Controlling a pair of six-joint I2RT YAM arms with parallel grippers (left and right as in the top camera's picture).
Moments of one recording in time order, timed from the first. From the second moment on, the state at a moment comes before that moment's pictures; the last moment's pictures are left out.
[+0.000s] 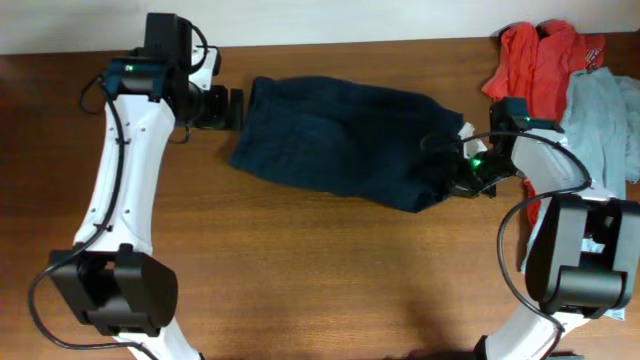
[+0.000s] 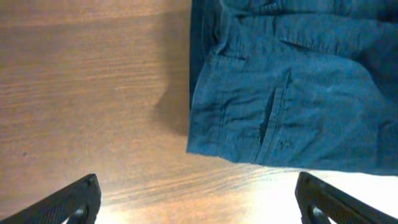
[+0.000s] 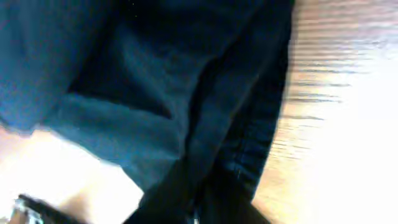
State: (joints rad) left arm -0.09 1.91 1.93 -1.17 0.09 0.01; right arm -0.16 1.92 1.32 -0.96 -0.44 0.02
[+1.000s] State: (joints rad) left arm -0.20 2.14 1.87 -0.89 0.23 0.04; right arm -0.17 1.83 1.49 -1.07 -0.42 0.00
